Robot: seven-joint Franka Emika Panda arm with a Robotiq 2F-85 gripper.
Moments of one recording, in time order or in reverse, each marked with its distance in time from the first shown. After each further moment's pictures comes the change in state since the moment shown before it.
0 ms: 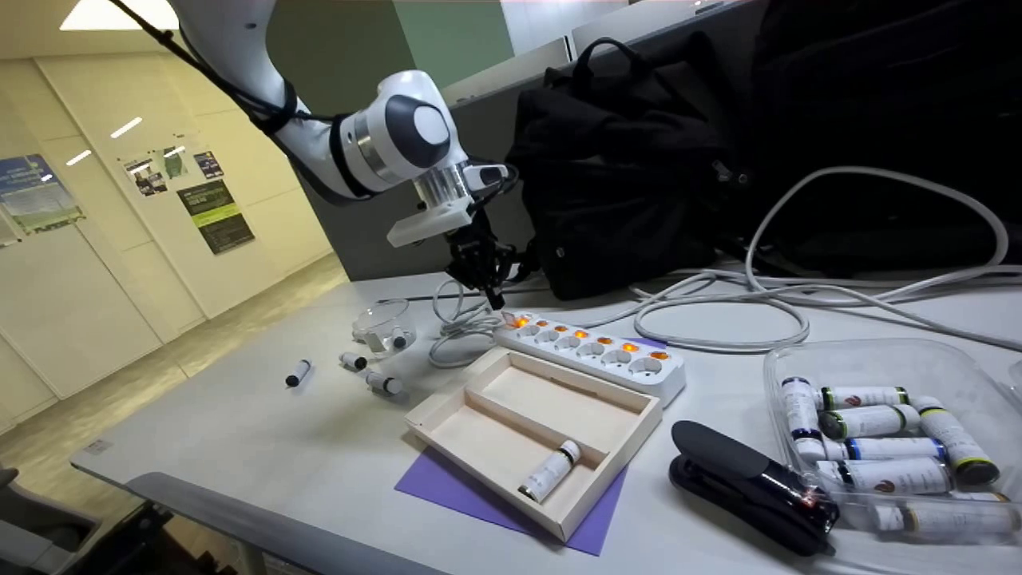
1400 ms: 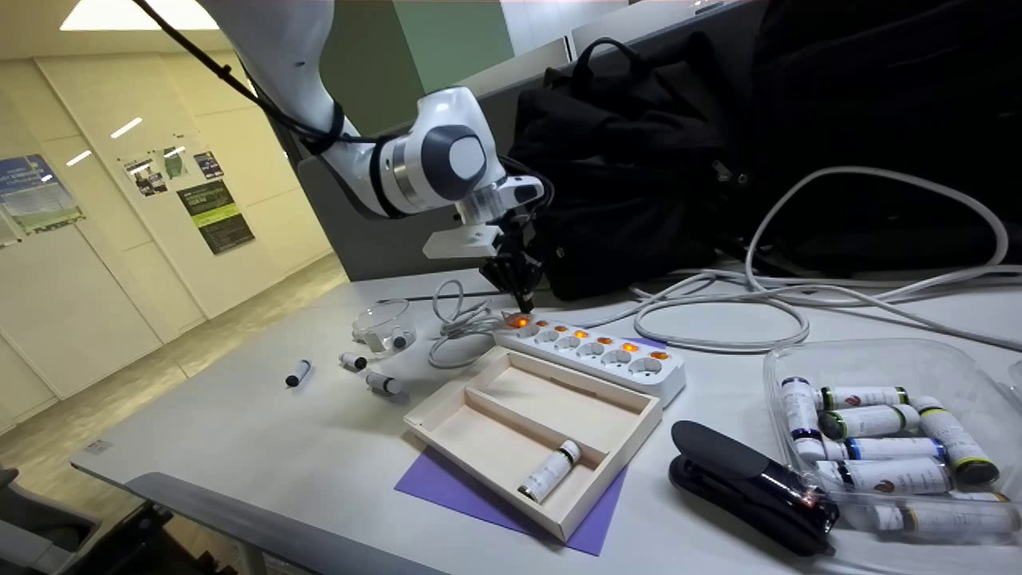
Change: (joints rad) arm -0.056 0.120 -0.001 0.075 0.159 0.165 0.058
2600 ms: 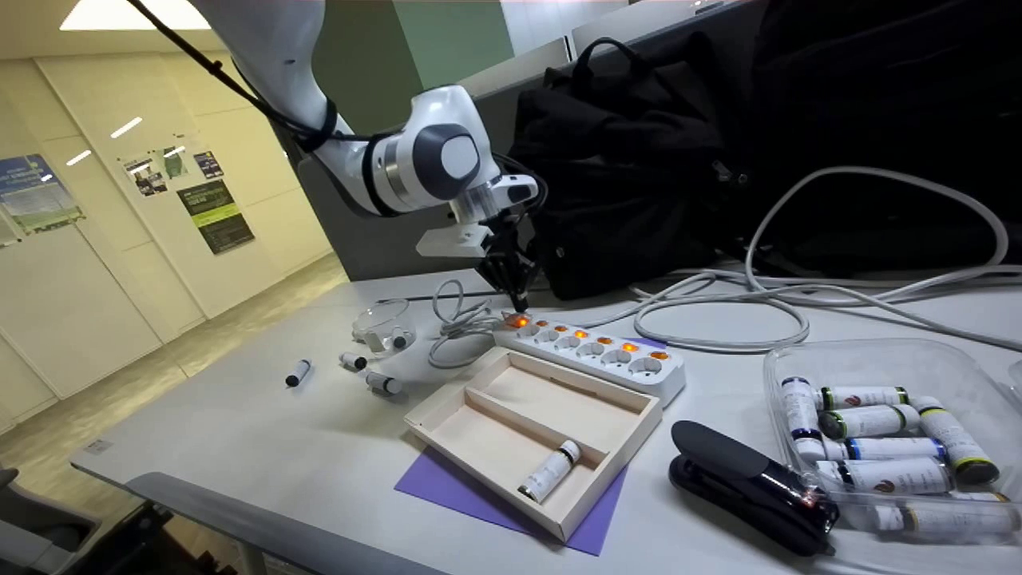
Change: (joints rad) arm 0.024 -0.020 -0.013 -0.025 0.033 0.008 0.042
